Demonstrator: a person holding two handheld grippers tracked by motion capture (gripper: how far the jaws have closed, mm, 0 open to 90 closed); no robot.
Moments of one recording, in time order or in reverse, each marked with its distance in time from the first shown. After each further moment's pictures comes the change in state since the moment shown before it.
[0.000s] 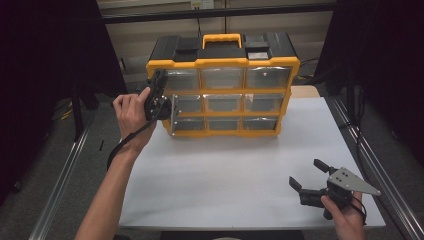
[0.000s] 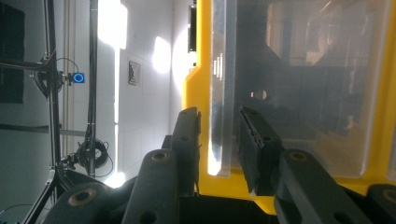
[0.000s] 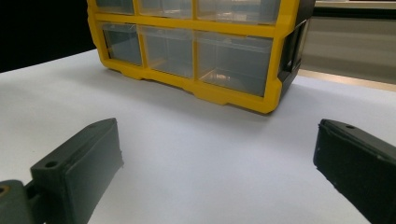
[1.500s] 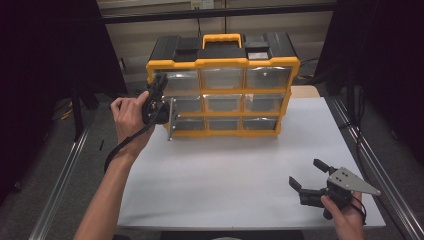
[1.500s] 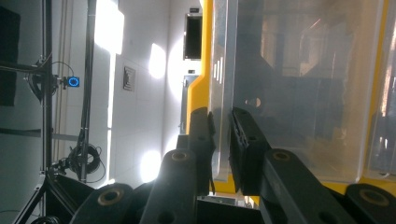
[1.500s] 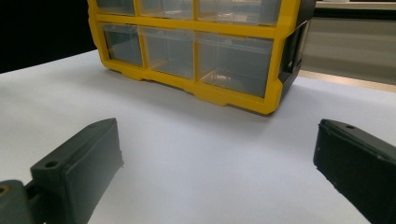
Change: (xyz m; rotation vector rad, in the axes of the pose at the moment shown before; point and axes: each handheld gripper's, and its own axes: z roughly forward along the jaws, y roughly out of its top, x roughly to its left) left arm 0.003 0.001 -0.016 -0.020 -0.026 -0.045; right arm 0.000 0.000 0.000 -0.002 0.005 -0.001
